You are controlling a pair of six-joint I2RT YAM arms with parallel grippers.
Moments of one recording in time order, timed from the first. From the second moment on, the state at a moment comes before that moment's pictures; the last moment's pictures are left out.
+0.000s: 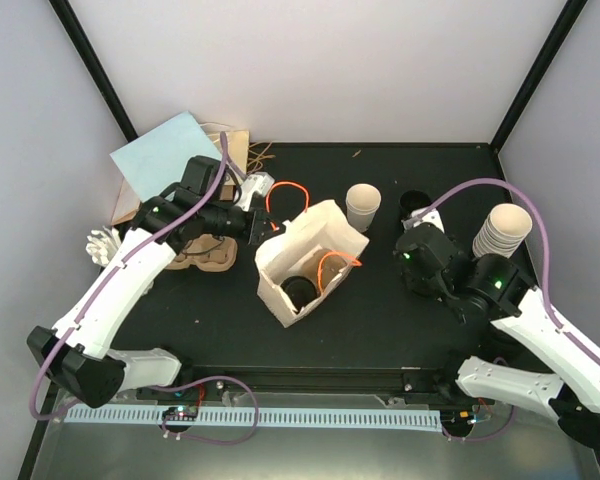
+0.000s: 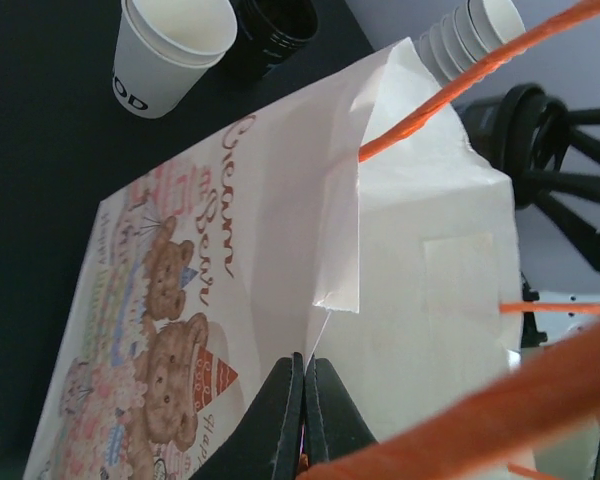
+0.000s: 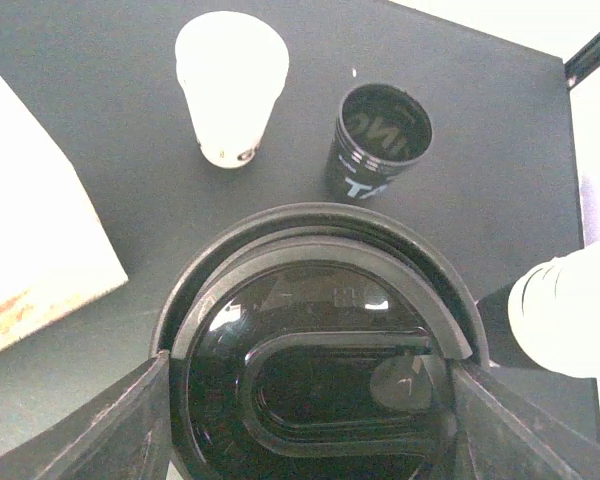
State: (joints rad) left arm -0.47 1.26 1.37 -0.87 0.63 -0.31; right arm 0.88 0.95 1.22 -1.23 0.60 0.41
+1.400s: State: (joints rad) left arm -0.70 1.33 1.50 -1.02 0.25 0.05; right arm 0.88 0.98 1.41 -0.91 -0.15 0.06
